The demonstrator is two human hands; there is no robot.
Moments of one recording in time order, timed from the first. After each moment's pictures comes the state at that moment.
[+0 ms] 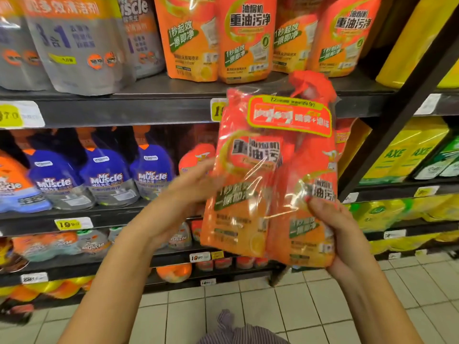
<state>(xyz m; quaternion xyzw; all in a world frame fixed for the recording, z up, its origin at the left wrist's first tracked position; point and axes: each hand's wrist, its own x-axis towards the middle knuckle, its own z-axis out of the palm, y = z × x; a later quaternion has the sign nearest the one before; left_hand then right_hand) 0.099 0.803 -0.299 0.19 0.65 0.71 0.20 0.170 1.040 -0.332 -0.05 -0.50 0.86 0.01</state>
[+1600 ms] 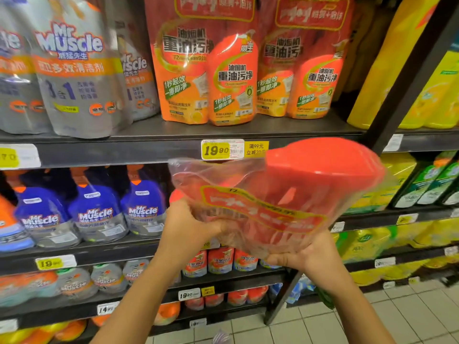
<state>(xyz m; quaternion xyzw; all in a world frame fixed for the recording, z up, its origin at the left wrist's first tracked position) 0.093 0.832 -0.301 0.12 0.76 0.64 -0.04 0.141 1.063 -0.344 0.07 -0.75 0.65 0.09</state>
